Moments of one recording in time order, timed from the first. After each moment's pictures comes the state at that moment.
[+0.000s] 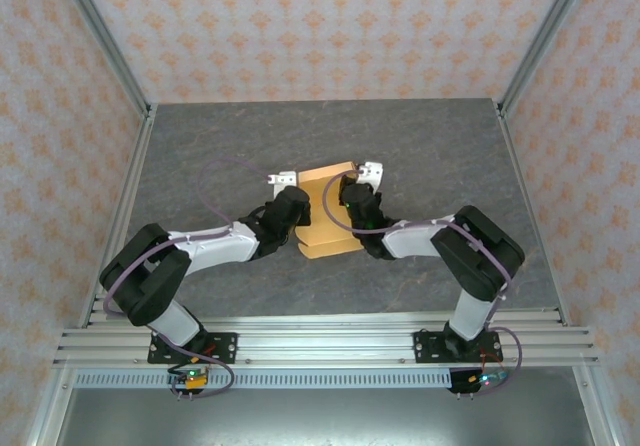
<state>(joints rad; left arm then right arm) -0.68 1.57 0.79 0.09 -0.46 -0.60 0.72 1.72 0.75 0.65 0.61 0.44</state>
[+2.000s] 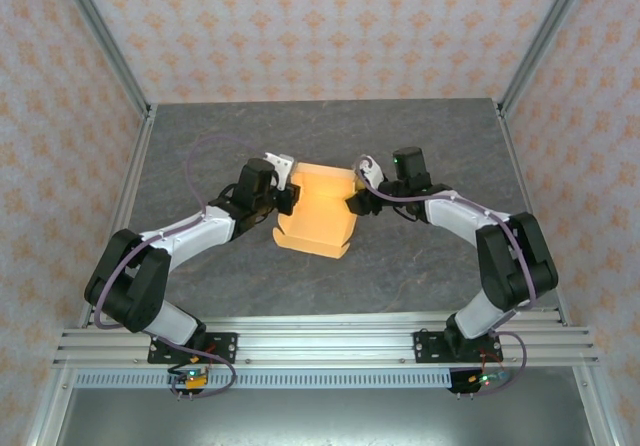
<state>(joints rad) -0.44 1.50 0.83 0.04 0.12 -0.18 0.36 1.60 0.90 0.00 -0.72 -0.28</state>
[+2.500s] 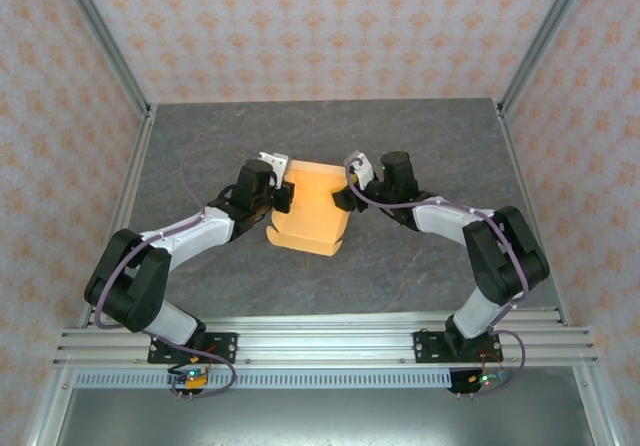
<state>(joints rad) -0.44 1.50 0.82 0.06 0.03 -0.20 0.44 1.65 0.85 0.28 -0.58 -0.09</state>
